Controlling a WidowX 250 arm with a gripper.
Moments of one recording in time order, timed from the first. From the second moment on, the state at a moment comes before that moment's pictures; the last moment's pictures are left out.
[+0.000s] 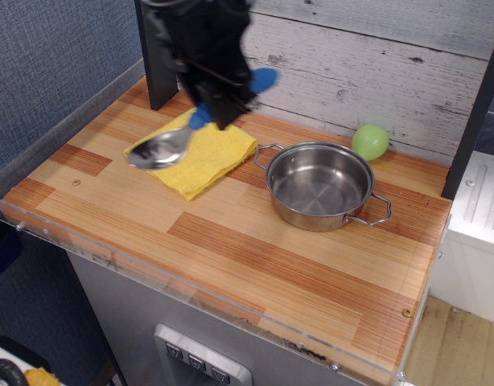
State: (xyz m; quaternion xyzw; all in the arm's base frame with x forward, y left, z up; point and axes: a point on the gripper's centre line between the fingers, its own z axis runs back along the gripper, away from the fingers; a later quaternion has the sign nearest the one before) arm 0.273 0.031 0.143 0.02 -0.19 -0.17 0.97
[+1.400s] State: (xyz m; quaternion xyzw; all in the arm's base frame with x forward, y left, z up) arm 0.325 0.107 0.027 0.04 -0.12 -0.06 0.99
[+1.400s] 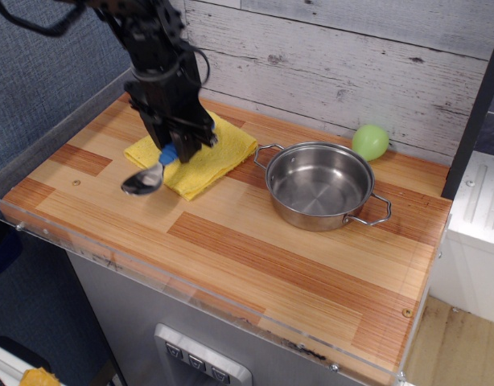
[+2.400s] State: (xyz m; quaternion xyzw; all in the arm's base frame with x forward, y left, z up) arm 0.334 0.111 0.014 0.02 -0.11 -0.02 0.99
